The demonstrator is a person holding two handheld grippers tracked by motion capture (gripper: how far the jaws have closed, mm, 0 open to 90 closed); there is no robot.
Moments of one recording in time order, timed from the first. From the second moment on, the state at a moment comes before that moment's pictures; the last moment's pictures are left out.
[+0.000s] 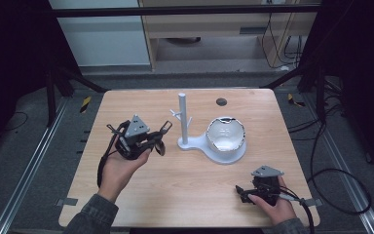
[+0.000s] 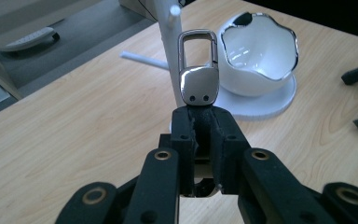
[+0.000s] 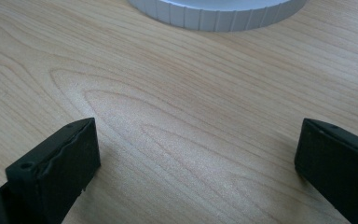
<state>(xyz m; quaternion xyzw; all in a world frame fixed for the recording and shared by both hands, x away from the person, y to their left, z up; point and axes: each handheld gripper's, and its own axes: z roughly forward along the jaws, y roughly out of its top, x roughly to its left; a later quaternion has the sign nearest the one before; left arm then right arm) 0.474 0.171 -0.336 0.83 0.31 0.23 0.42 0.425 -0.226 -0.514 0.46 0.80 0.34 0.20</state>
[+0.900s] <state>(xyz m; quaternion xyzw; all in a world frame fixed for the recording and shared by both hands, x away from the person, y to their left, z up) 0.501 0.155 -0.334 0.80 0.34 0.22 0.44 0.425 -0.226 -0.513 0.46 0.80 0.34 0.20</state>
